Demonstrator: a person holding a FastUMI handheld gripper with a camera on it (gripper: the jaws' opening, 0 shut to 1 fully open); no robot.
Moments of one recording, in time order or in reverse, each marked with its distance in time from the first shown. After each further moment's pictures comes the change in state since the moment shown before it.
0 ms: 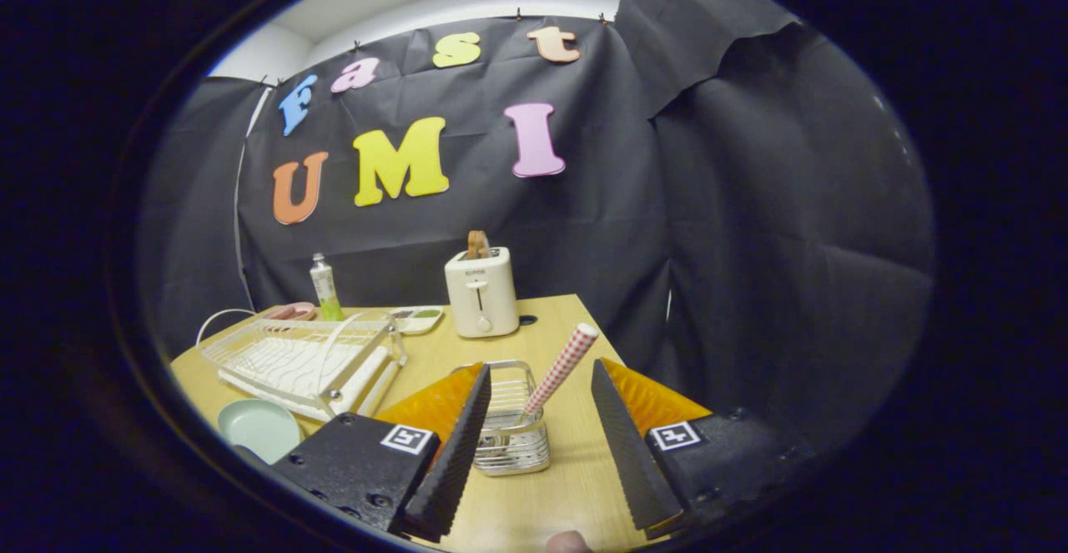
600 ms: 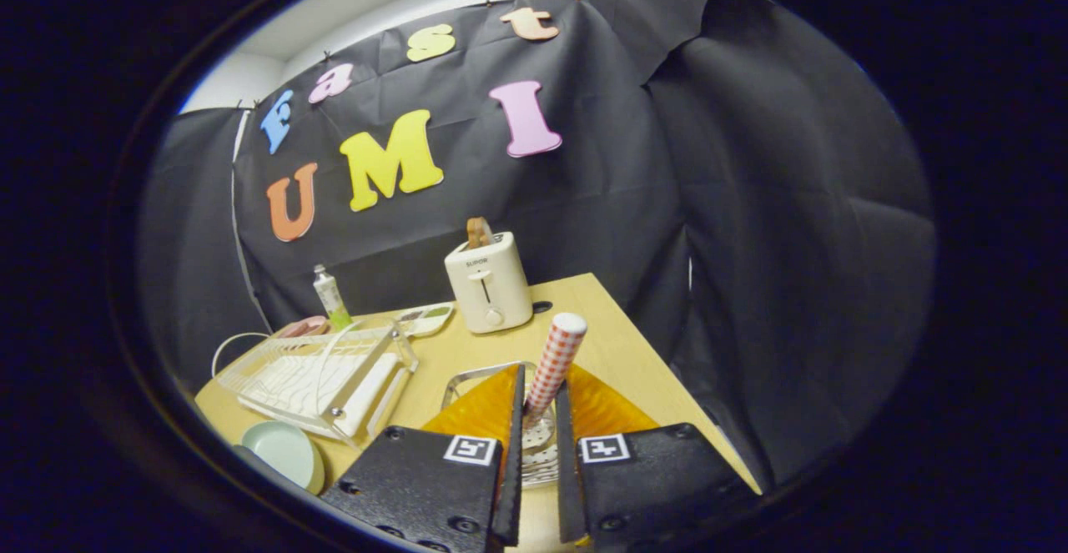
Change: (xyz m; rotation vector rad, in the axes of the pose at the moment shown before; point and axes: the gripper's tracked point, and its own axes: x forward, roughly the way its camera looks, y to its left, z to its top) arm 0.024 0.018 -0.005 0.131 0.064 0.087
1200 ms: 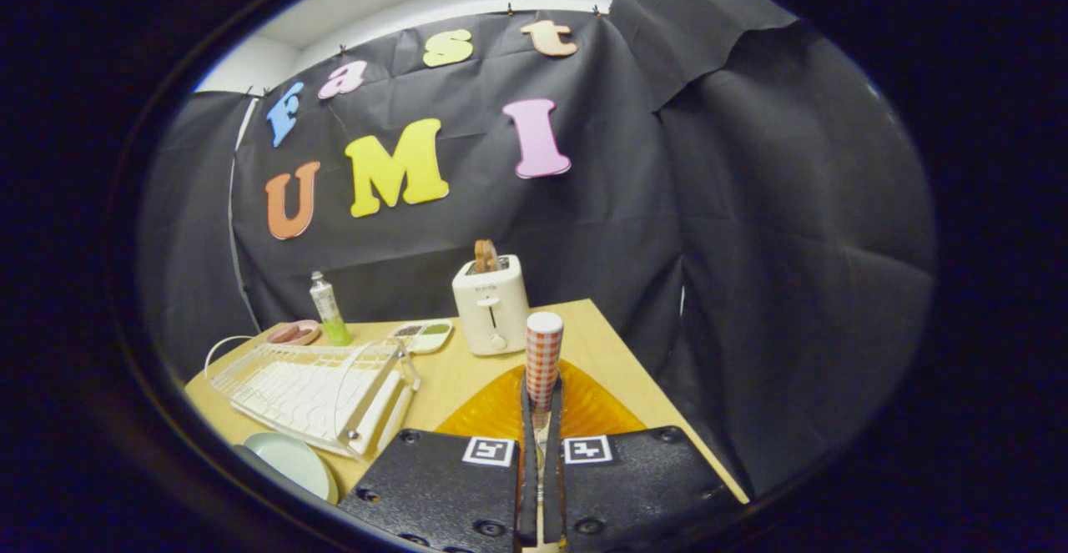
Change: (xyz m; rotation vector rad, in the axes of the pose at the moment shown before) arm -0.016 0.022 0.049 -0.087 -0.095 -0.094
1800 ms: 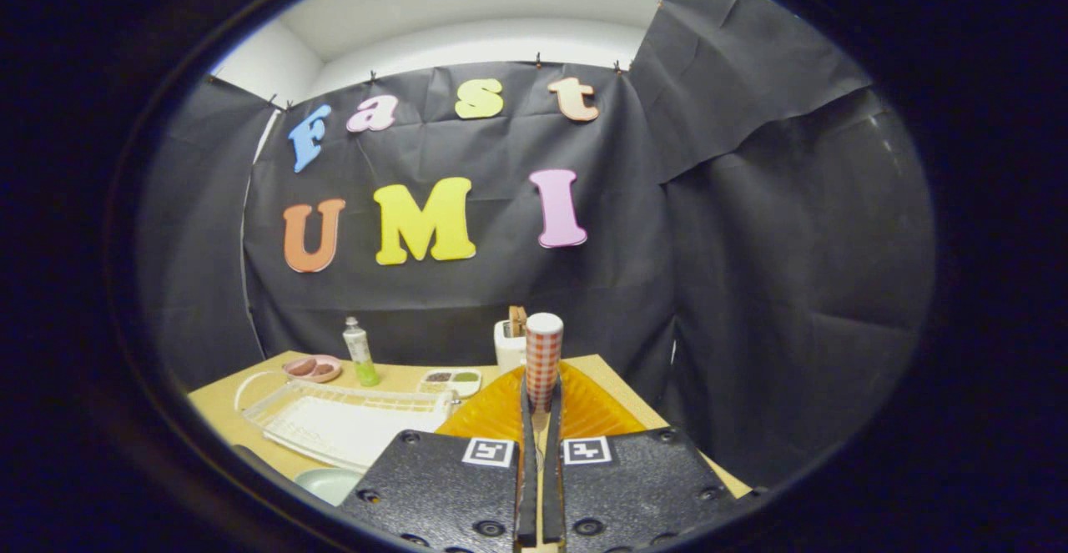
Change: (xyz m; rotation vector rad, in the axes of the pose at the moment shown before) arm -0.108 0.112 0.046 -0.034 -0.159 -0.013
